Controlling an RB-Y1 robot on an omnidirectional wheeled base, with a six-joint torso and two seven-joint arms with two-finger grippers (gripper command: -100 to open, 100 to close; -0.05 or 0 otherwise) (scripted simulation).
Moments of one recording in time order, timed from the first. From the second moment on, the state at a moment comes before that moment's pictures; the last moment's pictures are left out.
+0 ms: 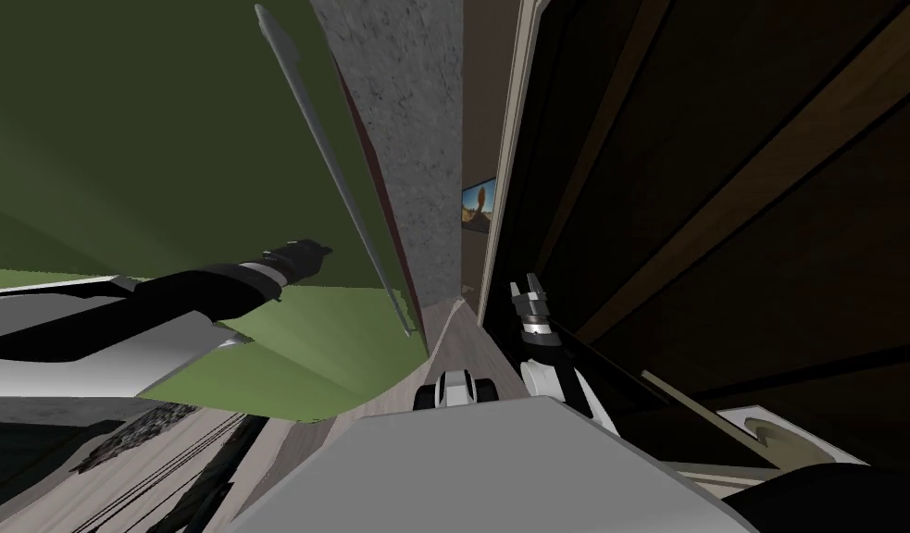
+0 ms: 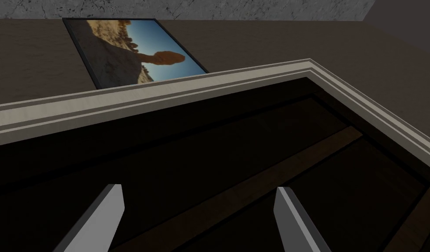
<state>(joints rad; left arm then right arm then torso) 0.46 1.24 0.71 -2.44 0.41 0.65 0.30 0.49 -0.04 0.05 -2.26 0.01 -0.41 -0.12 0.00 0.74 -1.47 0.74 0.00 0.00</state>
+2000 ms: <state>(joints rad) 0.21 1.19 0.61 -2.27 0.42 0.62 0.26 0.49 -0.04 0.05 -2.26 0.01 -0.41 -0.12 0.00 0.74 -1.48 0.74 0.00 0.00</state>
